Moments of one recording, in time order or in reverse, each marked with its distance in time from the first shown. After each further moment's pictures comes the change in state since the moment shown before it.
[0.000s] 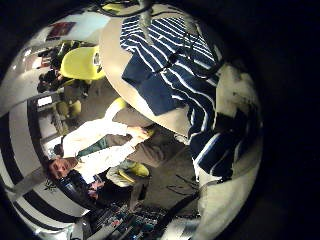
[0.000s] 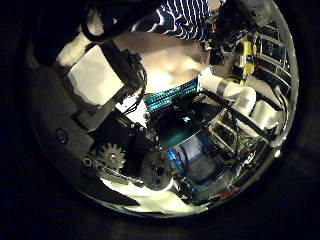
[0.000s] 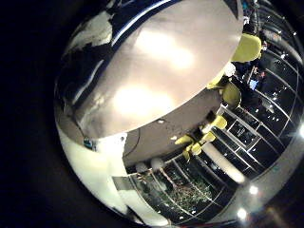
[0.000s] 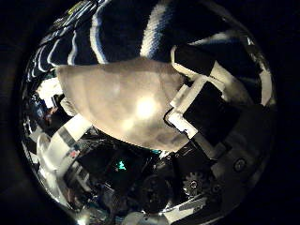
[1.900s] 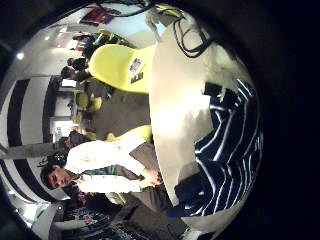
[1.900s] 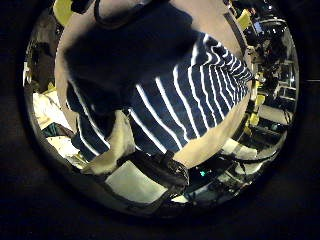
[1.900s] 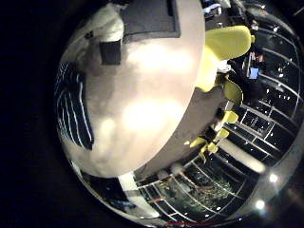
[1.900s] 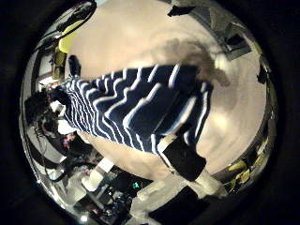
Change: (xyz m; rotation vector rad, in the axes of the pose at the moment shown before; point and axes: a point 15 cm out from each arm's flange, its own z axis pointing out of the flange) left arm -0.157 -0.251 -0.002 0.329 -0.114 -0.307; right arm 0.171 -0.194 -0.105 0.191 -0.104 0.229
